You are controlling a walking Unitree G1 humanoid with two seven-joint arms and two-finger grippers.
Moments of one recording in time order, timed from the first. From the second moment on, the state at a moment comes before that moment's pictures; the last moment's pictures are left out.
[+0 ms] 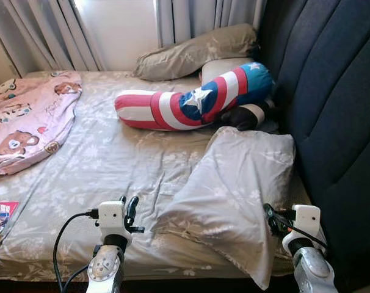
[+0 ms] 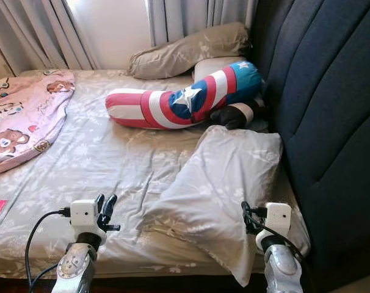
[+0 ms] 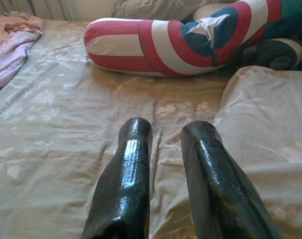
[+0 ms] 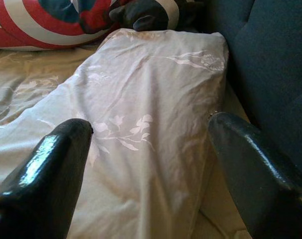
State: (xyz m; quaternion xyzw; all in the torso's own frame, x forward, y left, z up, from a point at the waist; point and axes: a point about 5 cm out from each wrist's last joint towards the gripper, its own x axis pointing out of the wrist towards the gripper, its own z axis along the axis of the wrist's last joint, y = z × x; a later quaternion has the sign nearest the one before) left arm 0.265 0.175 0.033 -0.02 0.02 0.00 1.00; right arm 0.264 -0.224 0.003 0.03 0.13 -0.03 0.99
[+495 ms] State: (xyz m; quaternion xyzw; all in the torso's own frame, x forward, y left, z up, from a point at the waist) left arm 0.265 0.175 0.035 -0.01 0.01 0.00 1.00; right arm 0.265 -0.223 0.004 0.02 0.13 -0.03 0.99
